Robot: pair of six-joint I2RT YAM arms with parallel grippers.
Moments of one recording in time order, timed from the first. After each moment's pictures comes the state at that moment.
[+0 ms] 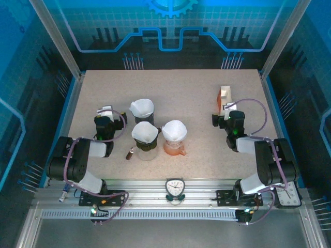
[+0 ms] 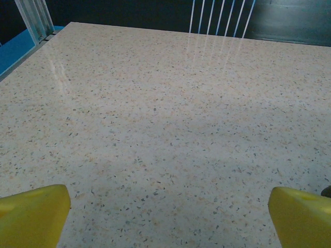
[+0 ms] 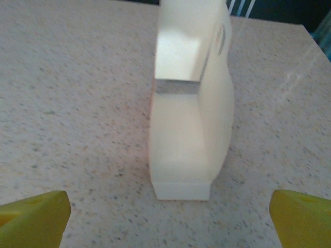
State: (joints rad) left arm -0.04 1.55 0.37 0.84 -0.19 -0.13; right arm 0.09 1.50 0.46 0.60 0.13 -0.07
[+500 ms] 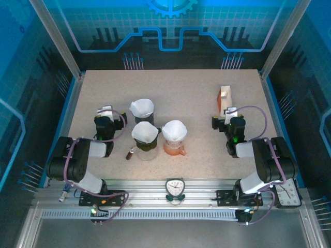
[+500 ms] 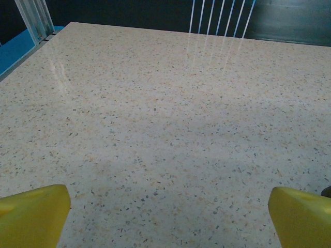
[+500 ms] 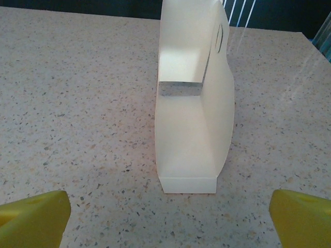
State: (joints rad) left arm -0.04 1.55 0.37 0.84 -0.19 -0.13; right arm 0.09 1.53 0.36 0.80 0.14 -0.04
